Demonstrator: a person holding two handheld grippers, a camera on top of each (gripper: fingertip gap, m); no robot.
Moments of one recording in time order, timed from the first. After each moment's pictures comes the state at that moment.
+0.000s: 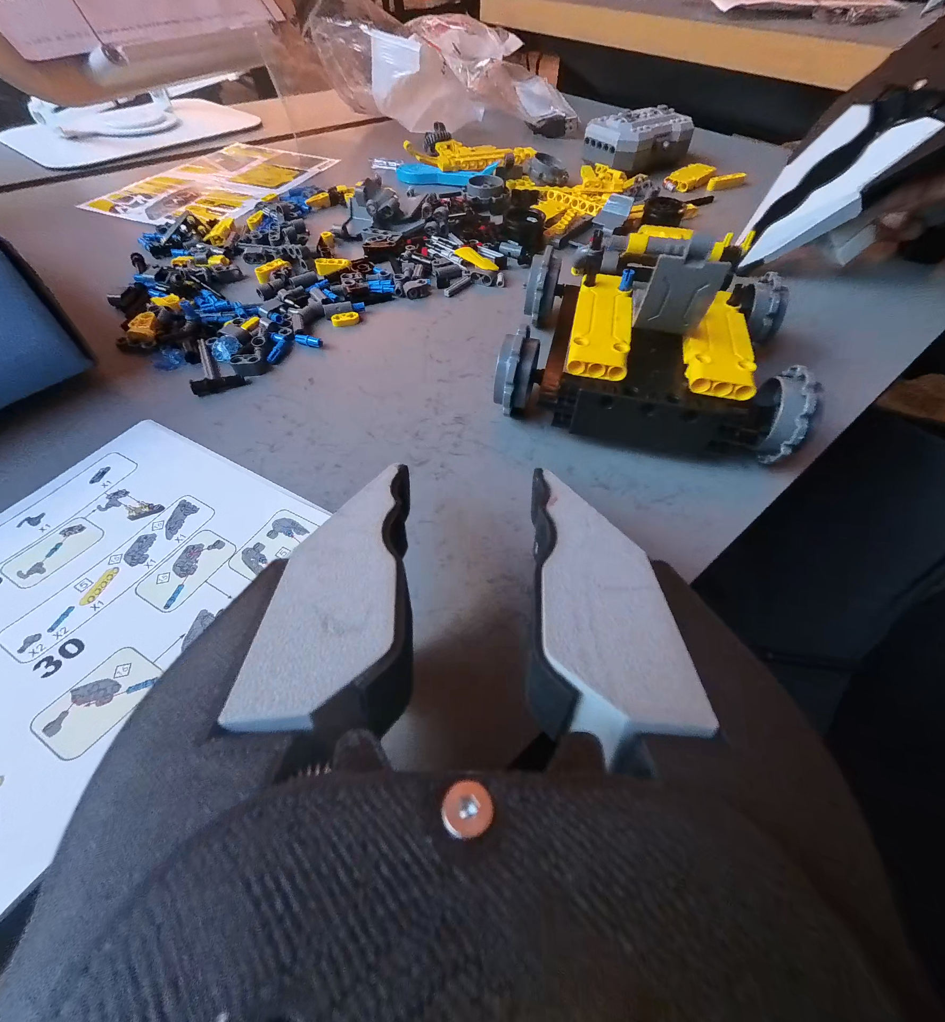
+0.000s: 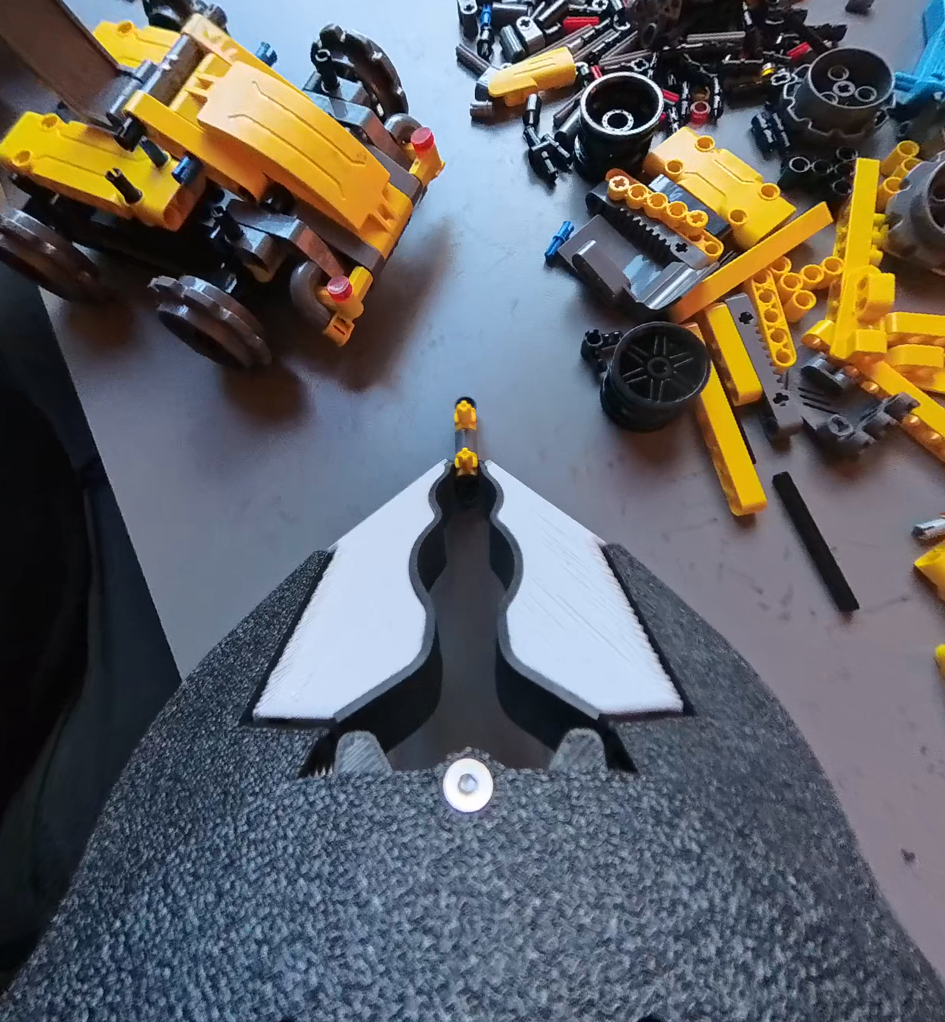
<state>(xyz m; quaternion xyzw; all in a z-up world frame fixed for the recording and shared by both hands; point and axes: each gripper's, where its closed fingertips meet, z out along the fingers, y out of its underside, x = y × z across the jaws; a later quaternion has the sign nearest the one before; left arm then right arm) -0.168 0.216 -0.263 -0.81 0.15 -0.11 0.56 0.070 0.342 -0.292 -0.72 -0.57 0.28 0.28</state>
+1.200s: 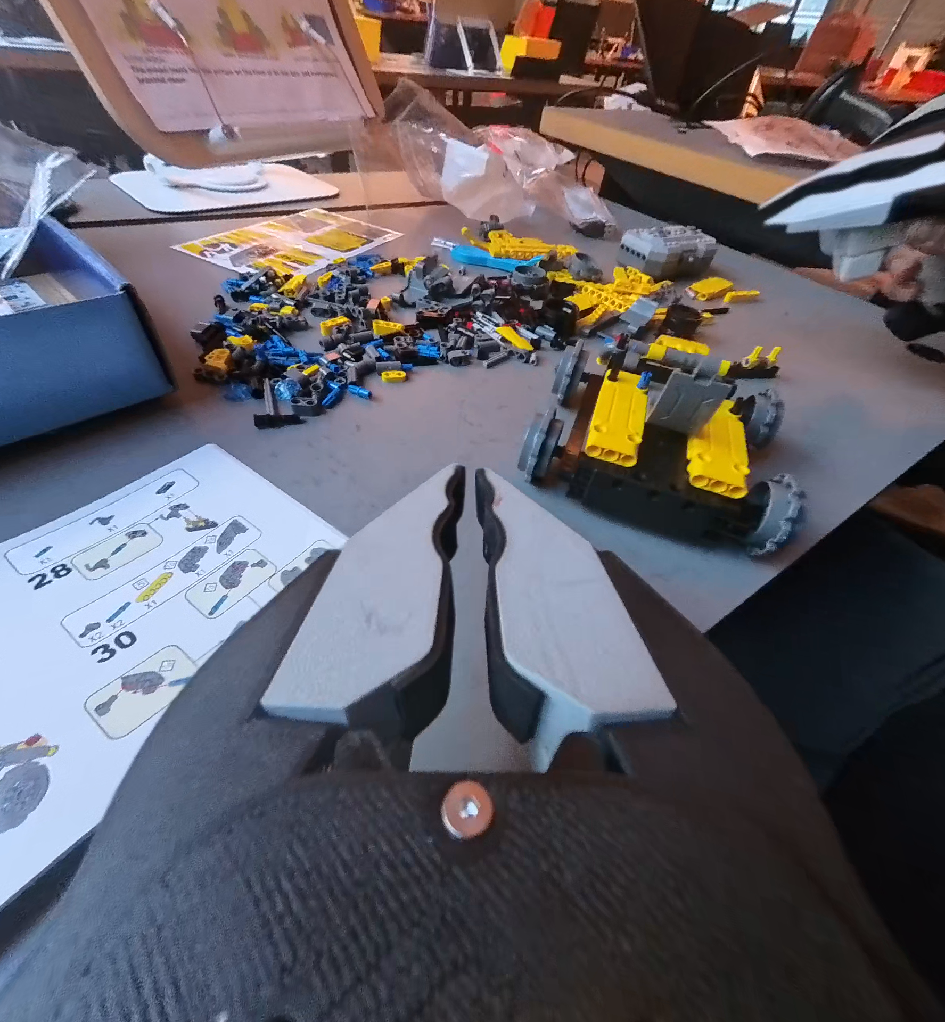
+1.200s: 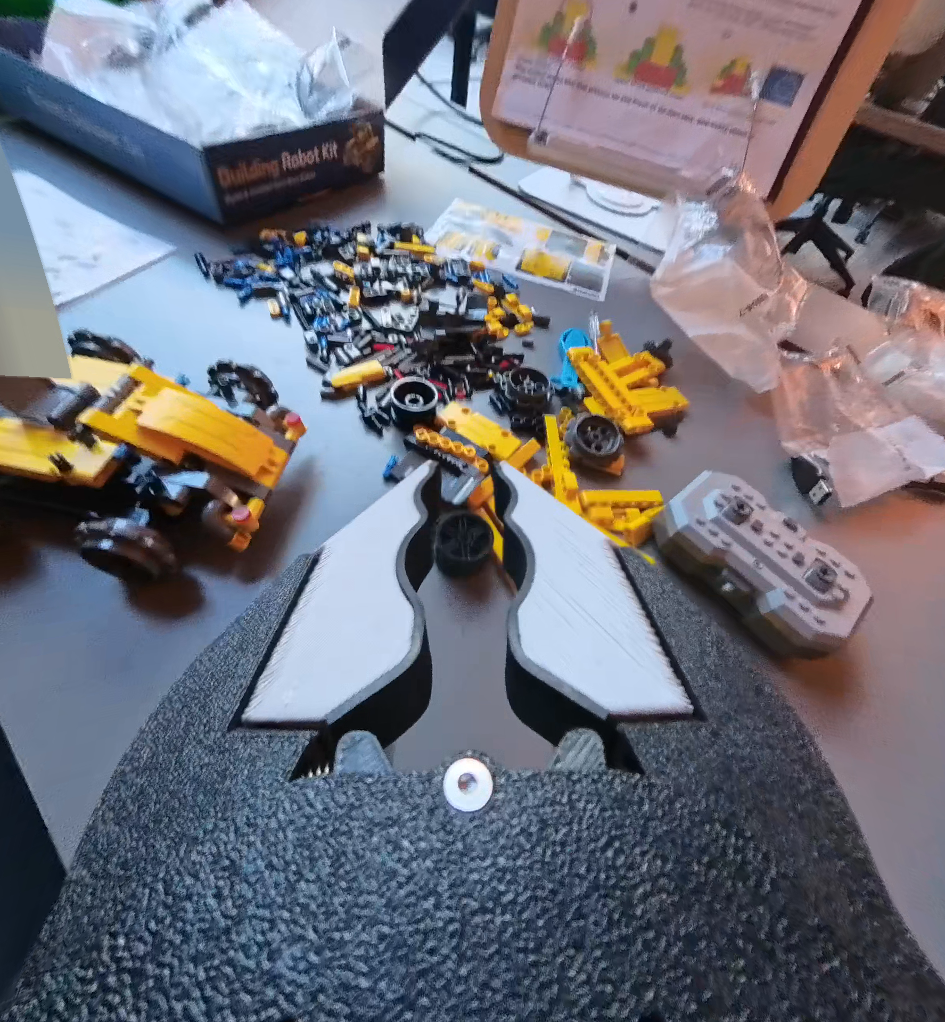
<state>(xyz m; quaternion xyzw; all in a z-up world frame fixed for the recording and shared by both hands) -0.179 0.221 -0.232 -0.79 0.08 -0.12 0.60 0.067 0.397 -0.202 -0.69 -0.46 0.25 0.50</state>
